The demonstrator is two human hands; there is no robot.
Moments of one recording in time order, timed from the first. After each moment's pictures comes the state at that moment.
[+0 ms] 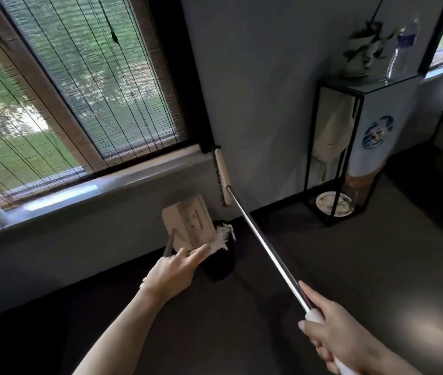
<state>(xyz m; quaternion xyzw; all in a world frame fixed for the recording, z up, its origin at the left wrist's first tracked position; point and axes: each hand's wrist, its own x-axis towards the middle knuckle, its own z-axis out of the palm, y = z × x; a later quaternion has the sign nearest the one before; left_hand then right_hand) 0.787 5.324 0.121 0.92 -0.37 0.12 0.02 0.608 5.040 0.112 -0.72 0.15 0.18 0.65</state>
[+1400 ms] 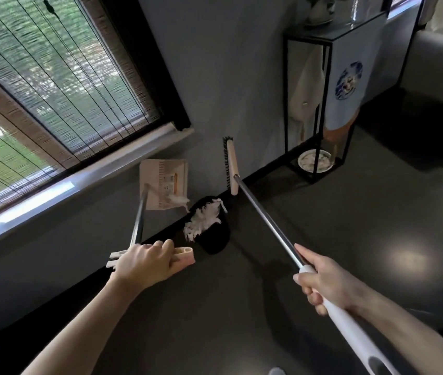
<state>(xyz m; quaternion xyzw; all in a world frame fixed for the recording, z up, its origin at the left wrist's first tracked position) 0.785 5.364 0.137 0.87 -0.44 0.22 -0.05 0.605 5.070 0.097 -0.62 0.26 0.16 0.72</state>
